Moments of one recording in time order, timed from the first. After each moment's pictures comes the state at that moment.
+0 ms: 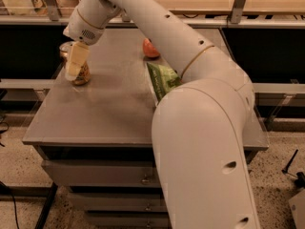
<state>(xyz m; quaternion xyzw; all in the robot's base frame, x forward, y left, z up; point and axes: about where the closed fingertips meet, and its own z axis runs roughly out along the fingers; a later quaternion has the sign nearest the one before) 0.673 0.242 0.891 -0.76 0.55 0.21 0.29</state>
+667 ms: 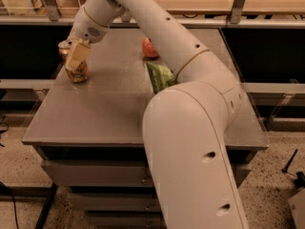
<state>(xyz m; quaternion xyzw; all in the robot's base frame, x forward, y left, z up) 0.688 0.232 0.888 -0.75 0.55 0.24 0.28</state>
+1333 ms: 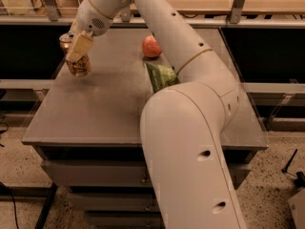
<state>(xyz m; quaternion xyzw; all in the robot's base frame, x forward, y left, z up) 0.680 0.219 0.910 -0.75 0.54 0.26 0.28</state>
